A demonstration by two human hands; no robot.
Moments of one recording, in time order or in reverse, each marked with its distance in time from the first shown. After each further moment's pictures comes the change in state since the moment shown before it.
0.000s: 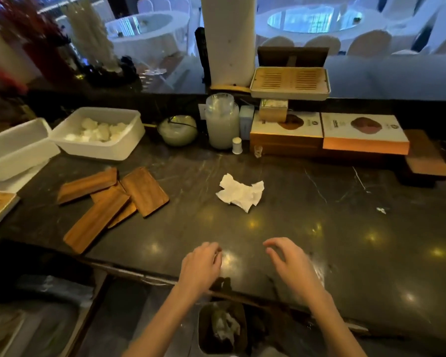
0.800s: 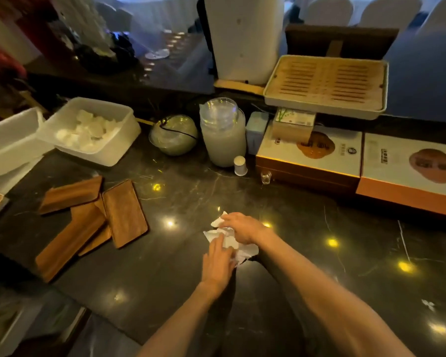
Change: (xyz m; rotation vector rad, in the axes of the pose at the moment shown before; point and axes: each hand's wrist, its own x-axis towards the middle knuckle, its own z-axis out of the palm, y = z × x) left_hand 0.243 0.031 0.101 0.063 -0.141 -0.275; right_hand 0.360 0.029 0.027 -0.482 -0.716 -0.489
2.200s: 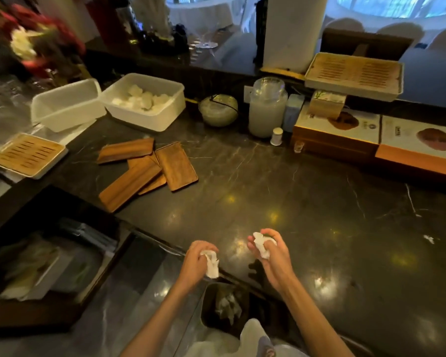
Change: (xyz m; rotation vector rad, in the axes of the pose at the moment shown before) left_hand -0.228 -0.180 -0.005 -0.727 0.250 -0.033; right_hand -0.147 -0.229 0.165 1.912 0.761 0.333
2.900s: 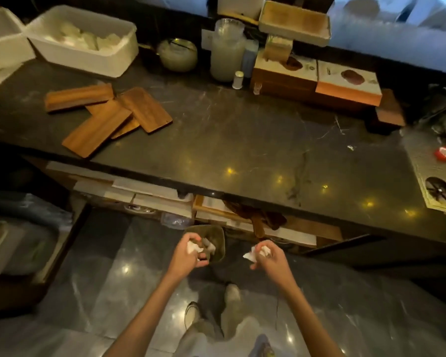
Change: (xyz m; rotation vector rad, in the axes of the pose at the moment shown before) left_hand -0.181 -0.091 -0.032 -0.514 -0.410 -0.388; right_hand -0.244 0.137 -0.040 -0.741 0.214 -0.060
